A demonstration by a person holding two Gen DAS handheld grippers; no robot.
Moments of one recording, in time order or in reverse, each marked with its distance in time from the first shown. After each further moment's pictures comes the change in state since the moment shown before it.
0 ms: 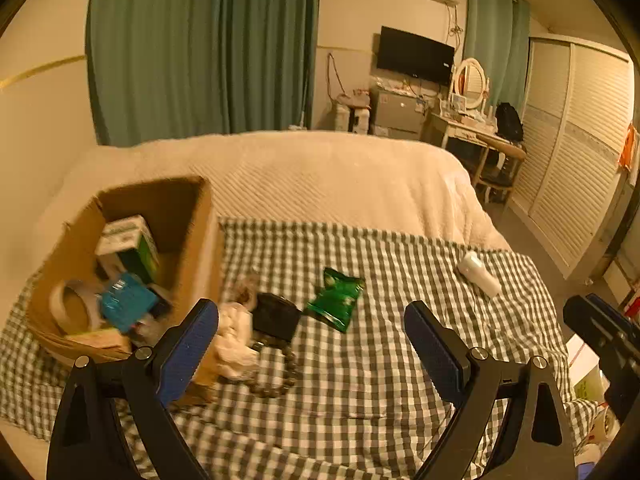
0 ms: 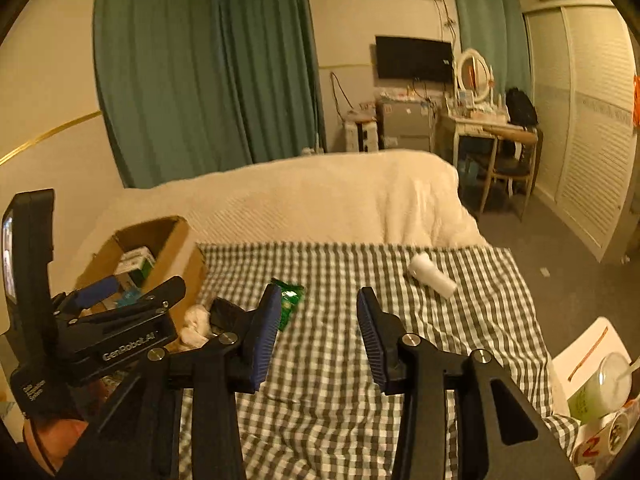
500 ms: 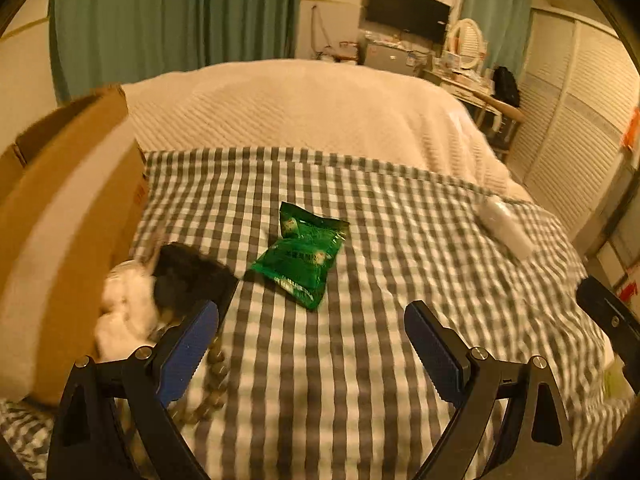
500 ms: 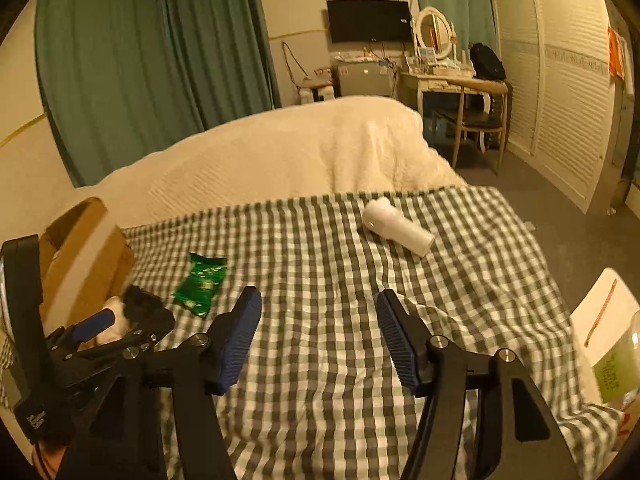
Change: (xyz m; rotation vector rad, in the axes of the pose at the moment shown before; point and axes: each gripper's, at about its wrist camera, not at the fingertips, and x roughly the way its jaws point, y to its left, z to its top) left arm 0.140 -0.030 -0.038 -0.013 0.148 -0.032; right arm 0.109 -0.073 -0.046 0.119 0.087 -0.095
